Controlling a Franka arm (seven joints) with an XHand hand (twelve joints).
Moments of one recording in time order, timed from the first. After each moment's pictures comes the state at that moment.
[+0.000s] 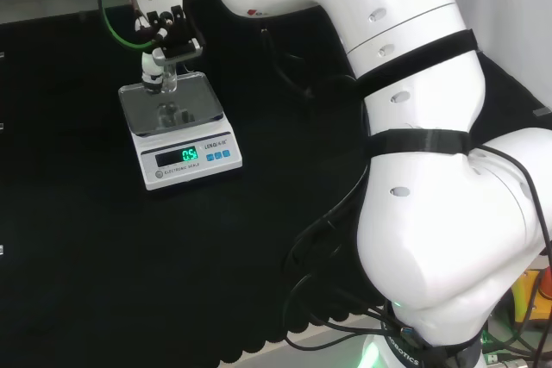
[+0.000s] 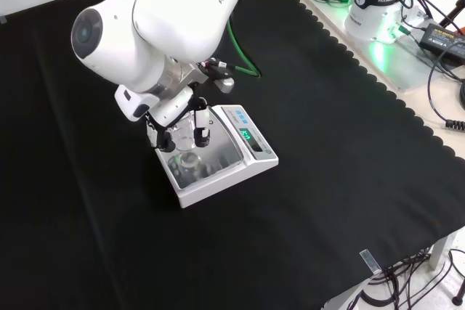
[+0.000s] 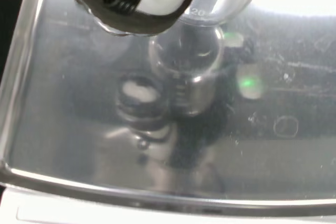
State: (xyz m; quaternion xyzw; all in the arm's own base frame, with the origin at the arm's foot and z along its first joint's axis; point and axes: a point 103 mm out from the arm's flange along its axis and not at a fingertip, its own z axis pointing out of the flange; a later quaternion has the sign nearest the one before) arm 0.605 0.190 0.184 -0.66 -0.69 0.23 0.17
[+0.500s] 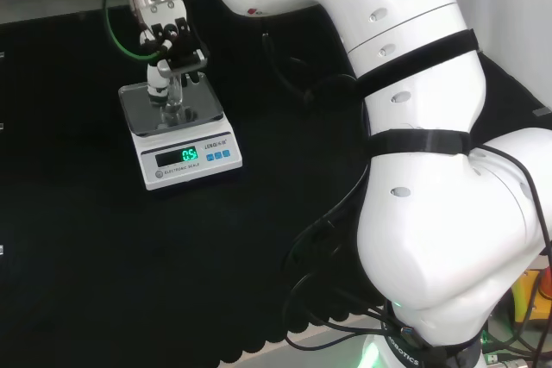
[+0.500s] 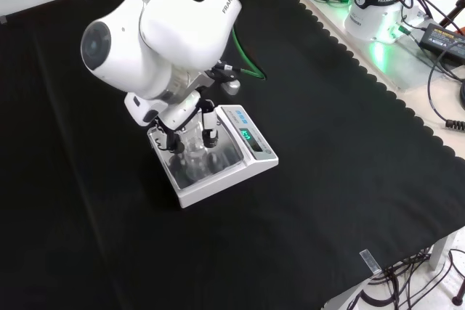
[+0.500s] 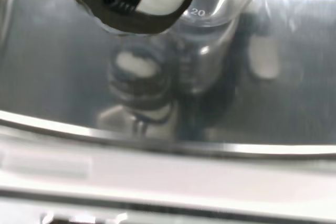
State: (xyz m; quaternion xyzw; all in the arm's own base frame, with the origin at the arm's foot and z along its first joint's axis) arm 0.586 0.185 0.164 -0.66 -0.69 0.25 0.18
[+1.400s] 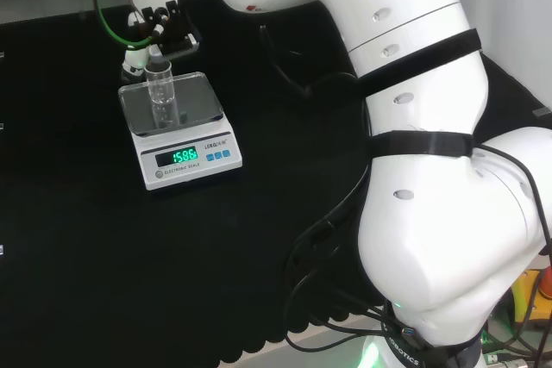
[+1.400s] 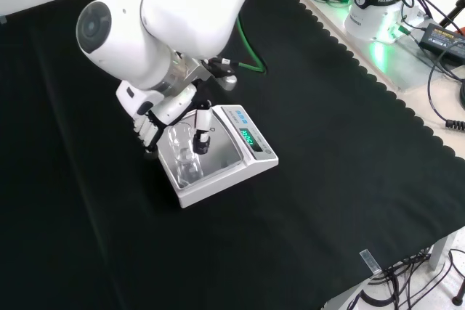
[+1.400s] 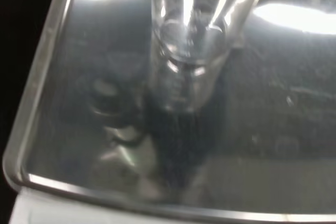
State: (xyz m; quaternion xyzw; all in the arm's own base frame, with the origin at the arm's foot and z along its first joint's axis) arm 0.602 0.196 0.197 -0.65 -0.71 0.22 0.14
